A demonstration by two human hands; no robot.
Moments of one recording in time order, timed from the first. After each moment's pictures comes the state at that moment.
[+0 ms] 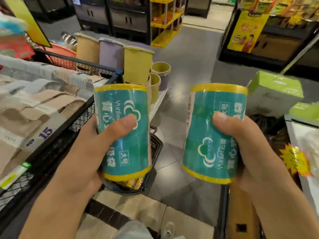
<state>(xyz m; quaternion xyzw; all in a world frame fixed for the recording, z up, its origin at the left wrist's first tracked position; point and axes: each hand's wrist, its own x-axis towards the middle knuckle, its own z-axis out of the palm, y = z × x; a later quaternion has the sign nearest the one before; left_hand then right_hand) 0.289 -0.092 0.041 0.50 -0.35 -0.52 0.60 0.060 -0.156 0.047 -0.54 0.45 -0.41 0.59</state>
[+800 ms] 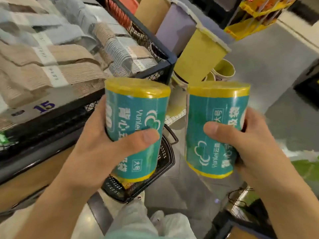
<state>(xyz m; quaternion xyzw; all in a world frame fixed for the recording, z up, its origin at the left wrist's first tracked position) 0.405 -0.282 -0.045 0.57 -0.22 -0.37 0.70 0.242 -0.450 -0.014 -0.67 0.29 -0.17 0.66</state>
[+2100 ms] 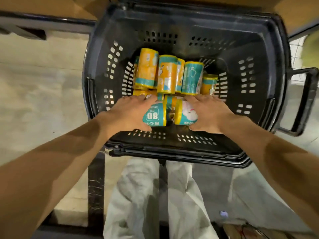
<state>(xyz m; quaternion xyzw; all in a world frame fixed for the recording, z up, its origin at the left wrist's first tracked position) 0.394 -0.264 -0.725 0.88 -0.25 -0.41 0.05 0.381 -0.524 -0.720 -0.89 -0.16 0.43 0.06</state>
